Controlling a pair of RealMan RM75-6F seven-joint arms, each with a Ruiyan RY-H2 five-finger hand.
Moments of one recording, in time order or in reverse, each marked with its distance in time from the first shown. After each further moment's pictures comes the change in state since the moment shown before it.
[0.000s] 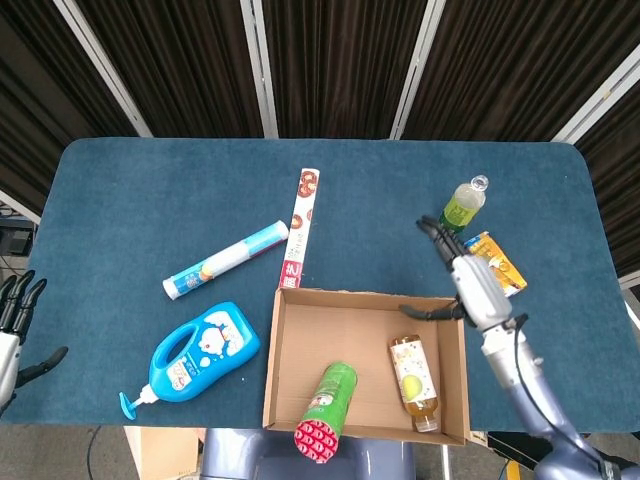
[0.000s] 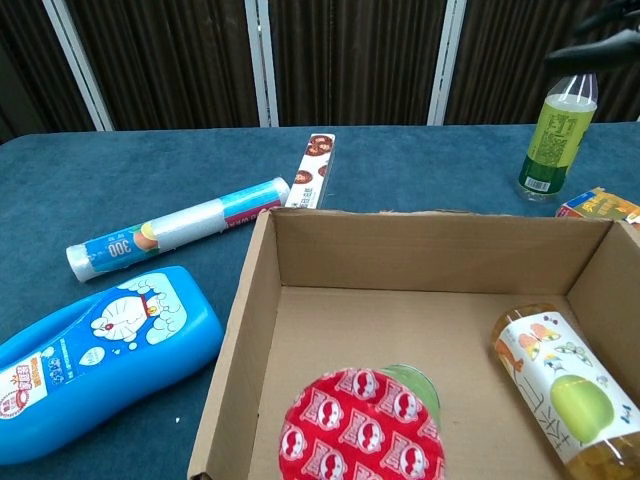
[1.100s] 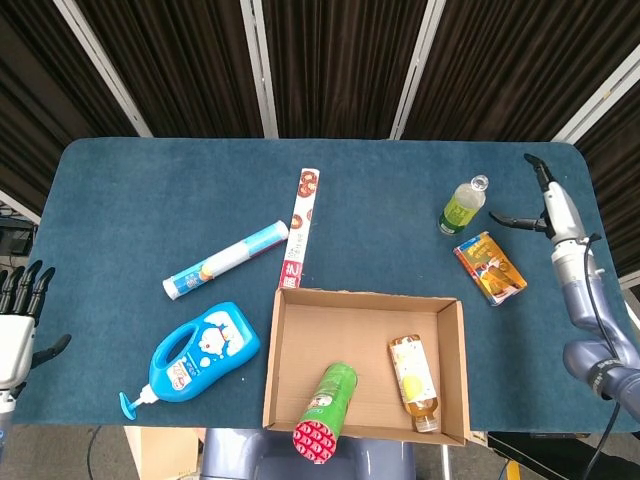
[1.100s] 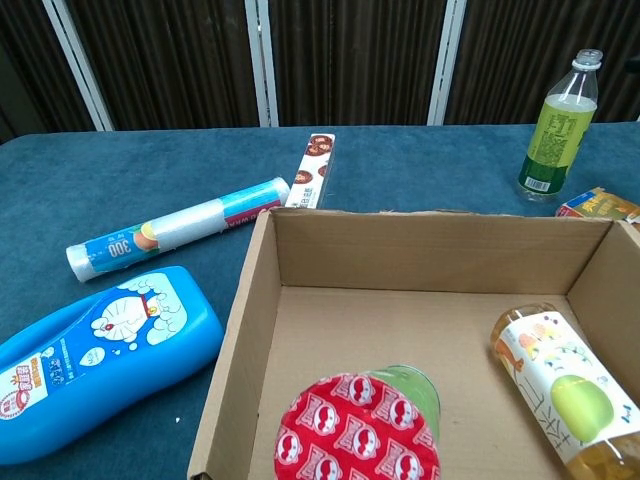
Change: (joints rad) left arm -0.044 -0.059 -0.042 0.034 -0.114 -0.116 0.117; right arm 0.163 -0.245 0.052 1.057 0.025 -0.431 0.726
